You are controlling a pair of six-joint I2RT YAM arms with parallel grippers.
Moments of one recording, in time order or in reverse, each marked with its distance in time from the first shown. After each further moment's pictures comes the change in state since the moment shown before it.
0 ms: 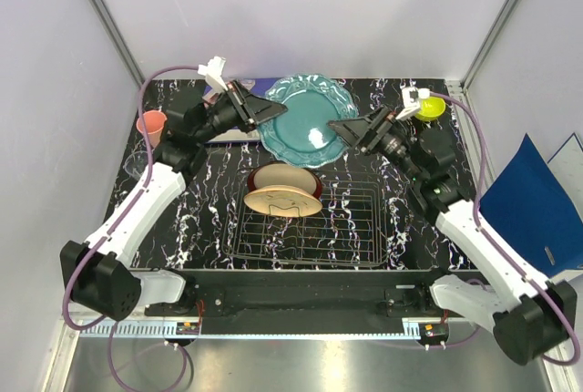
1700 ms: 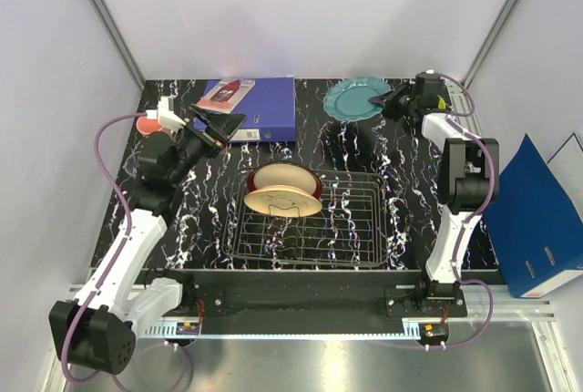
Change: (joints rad) left arm 0.155 -0.325 -0.367 0.009 -0.276 -0.006; right arm -0.453 1.035 0.632 -0.258 -0.075 0.060
